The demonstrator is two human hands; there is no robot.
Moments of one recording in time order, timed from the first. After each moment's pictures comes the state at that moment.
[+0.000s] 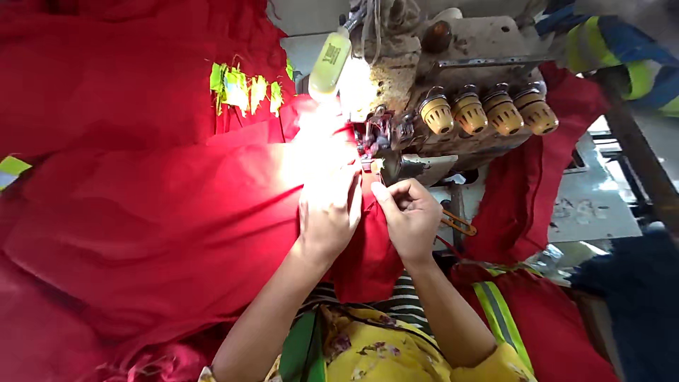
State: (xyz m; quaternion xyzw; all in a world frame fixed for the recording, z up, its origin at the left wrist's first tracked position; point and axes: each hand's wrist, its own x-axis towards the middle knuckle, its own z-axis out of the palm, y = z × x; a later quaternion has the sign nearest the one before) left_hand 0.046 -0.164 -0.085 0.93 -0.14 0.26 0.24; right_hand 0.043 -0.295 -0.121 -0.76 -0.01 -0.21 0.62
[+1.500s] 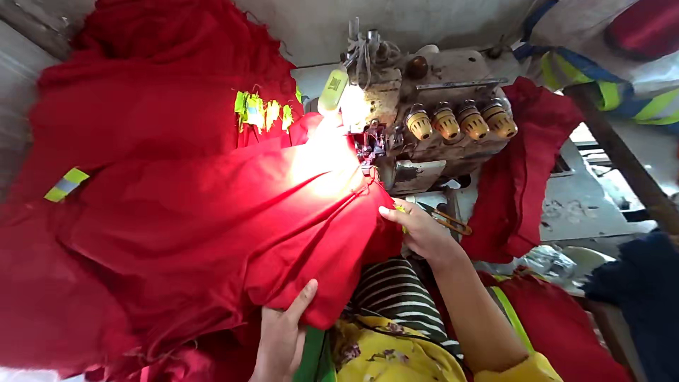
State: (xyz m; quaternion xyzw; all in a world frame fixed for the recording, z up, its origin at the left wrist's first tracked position) left_hand -0.104 -0.144 -0.063 0.57 0.36 0.08 0.74; right_hand 0.043 -0.339 -0.107 -0.55 0.00 0.27 0.79
